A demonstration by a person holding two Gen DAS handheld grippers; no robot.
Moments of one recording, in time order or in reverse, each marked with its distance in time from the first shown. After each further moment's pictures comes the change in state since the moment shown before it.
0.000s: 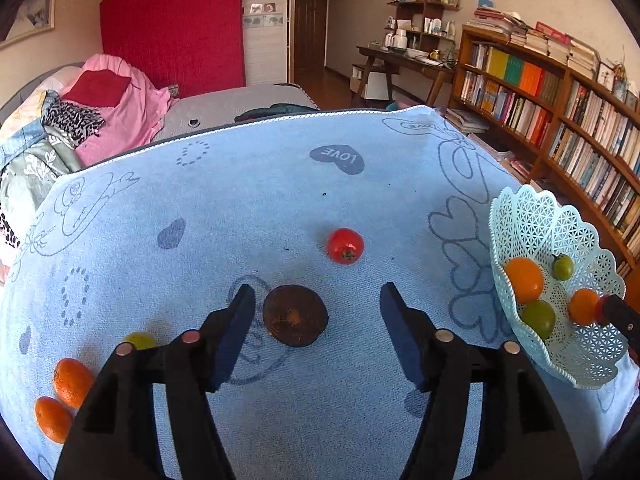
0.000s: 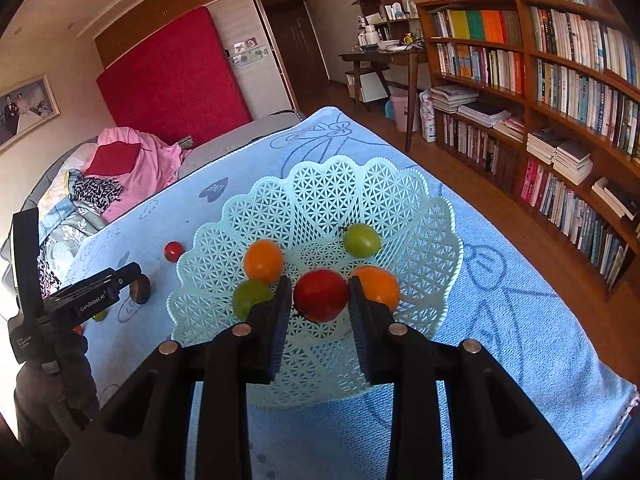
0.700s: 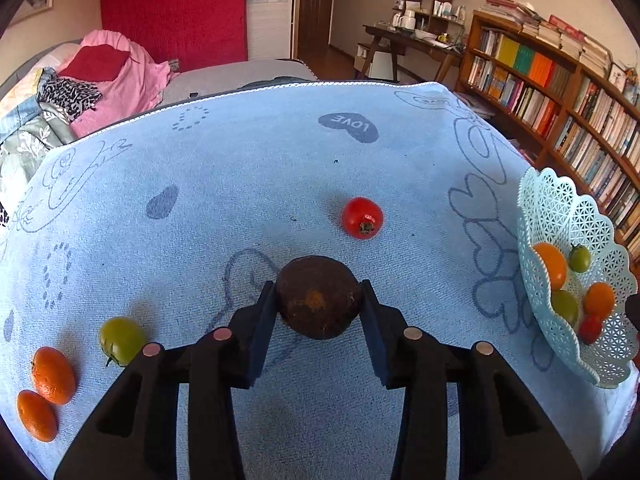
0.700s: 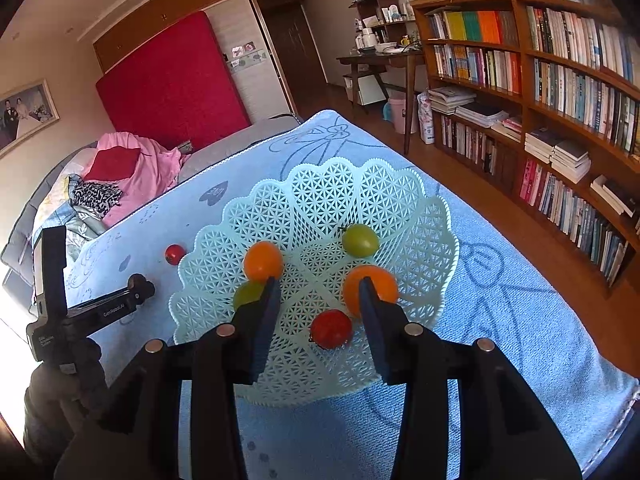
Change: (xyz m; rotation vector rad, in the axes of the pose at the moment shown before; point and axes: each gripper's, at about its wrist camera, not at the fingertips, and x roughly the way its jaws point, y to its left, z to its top) left arm 0.015 0.005 -0.008 -0.007 0.060 -0.007; right arm -0.007 -0.001 0.000 0.012 -0.023 -0.008
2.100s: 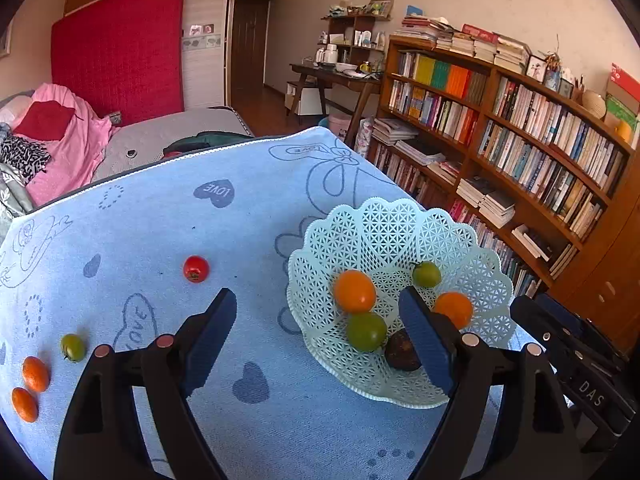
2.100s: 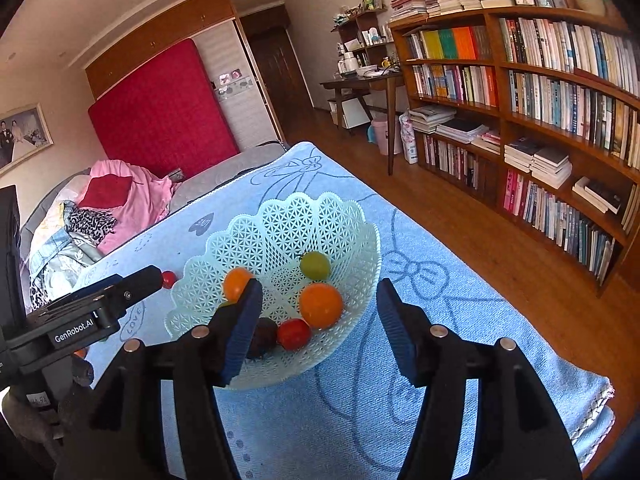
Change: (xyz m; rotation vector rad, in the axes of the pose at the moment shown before) left arm -0.081 -0.112 0.006 0.119 -0.138 -0.175; right arm -0.045 -0.025 0.000 0.034 -0.090 -0.022
